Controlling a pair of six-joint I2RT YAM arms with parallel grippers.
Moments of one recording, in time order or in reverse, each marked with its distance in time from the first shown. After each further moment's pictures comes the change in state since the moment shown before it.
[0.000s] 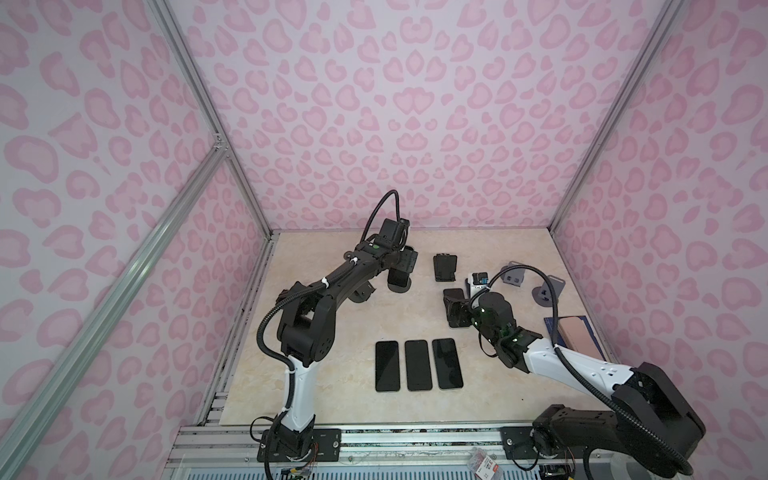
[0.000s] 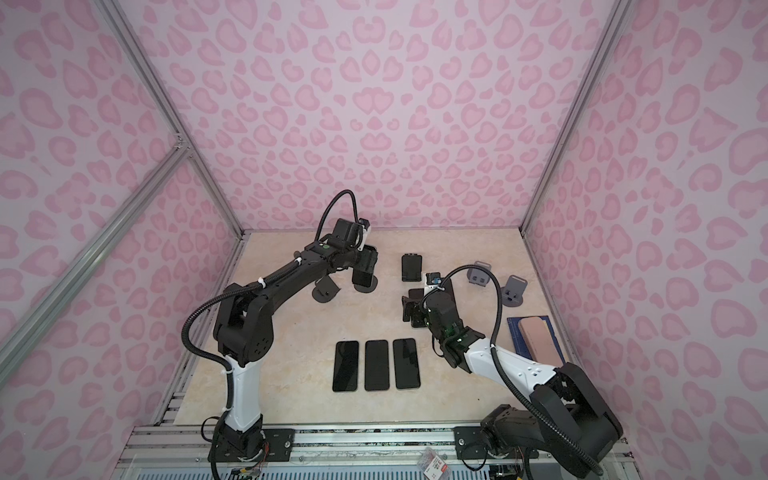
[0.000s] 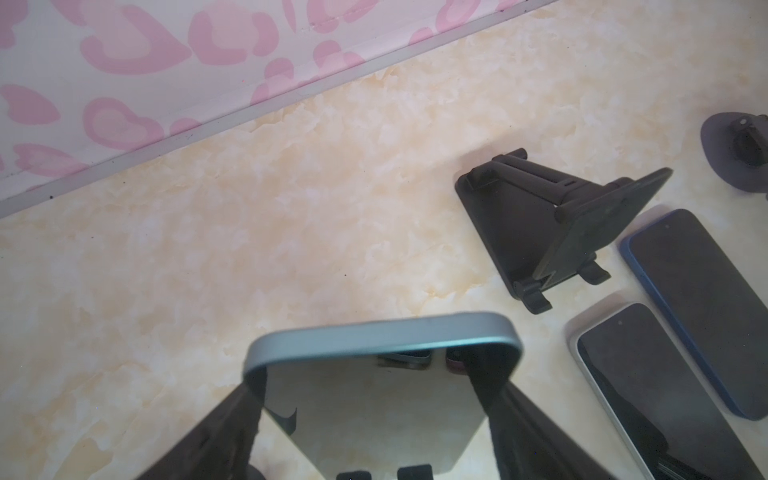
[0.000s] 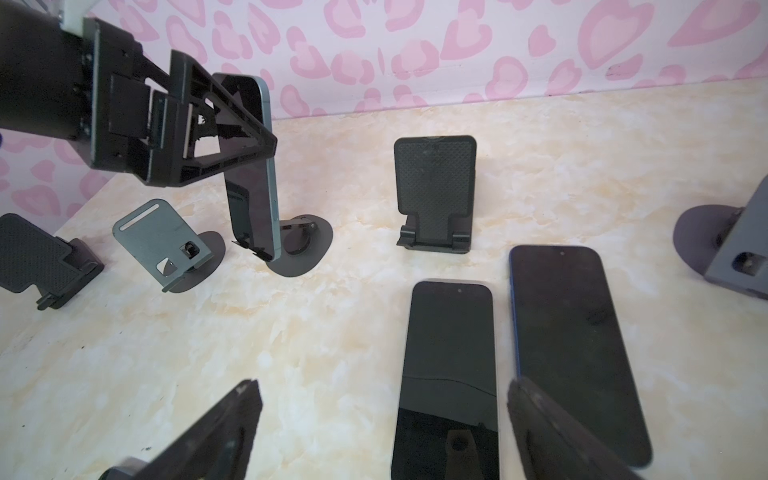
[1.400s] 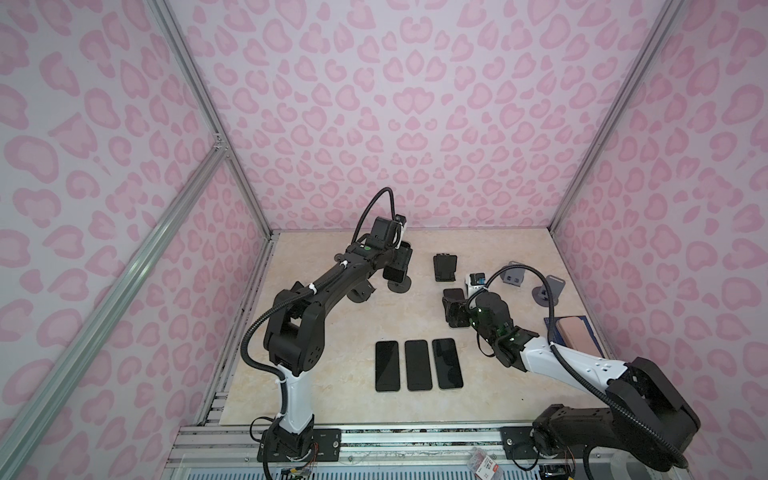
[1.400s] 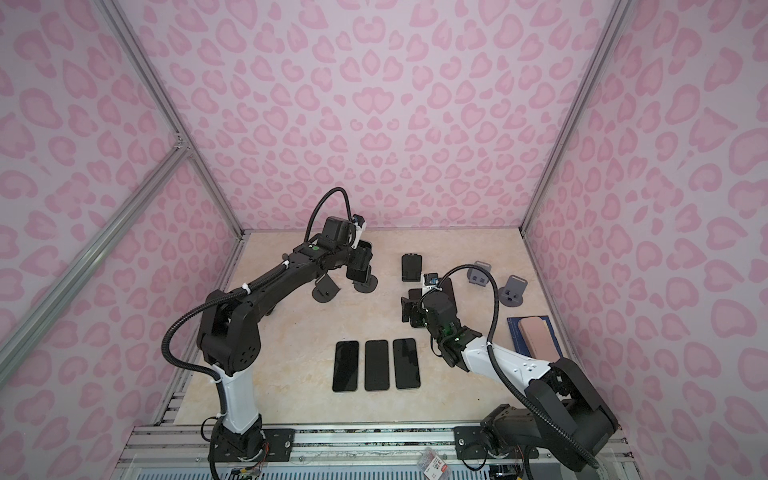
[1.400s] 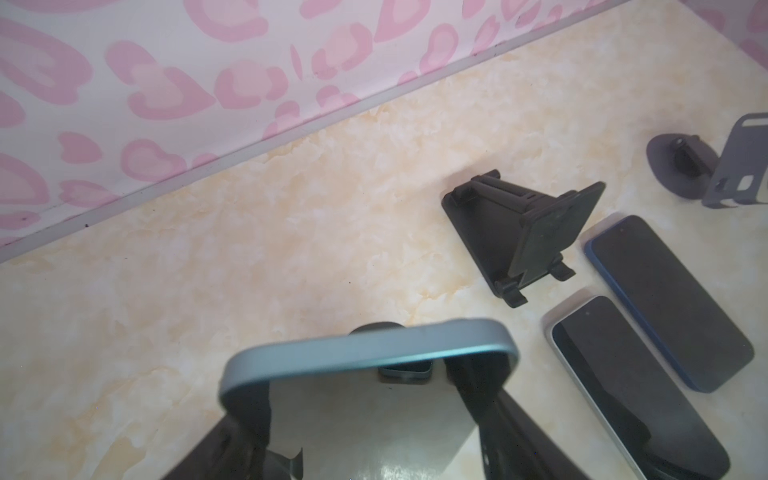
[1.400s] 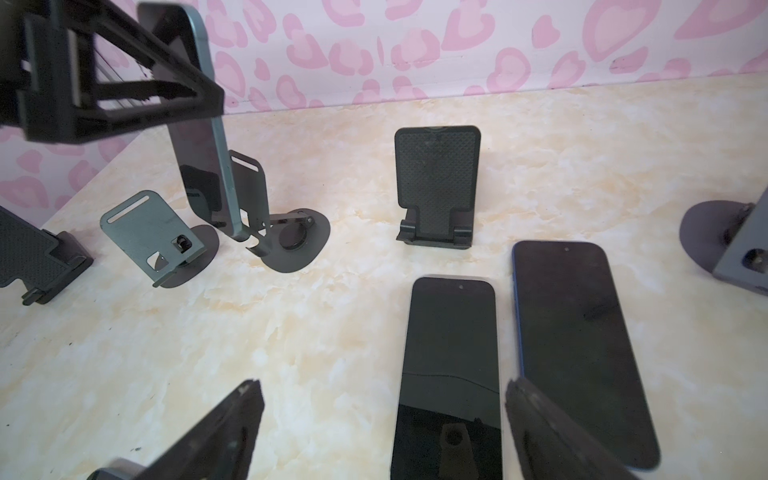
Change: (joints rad) left arm 0.012 -0.135 -0.098 0.052 0.024 0.025; right arm 0.008 0.031 0.005 0.008 0.009 -0.003
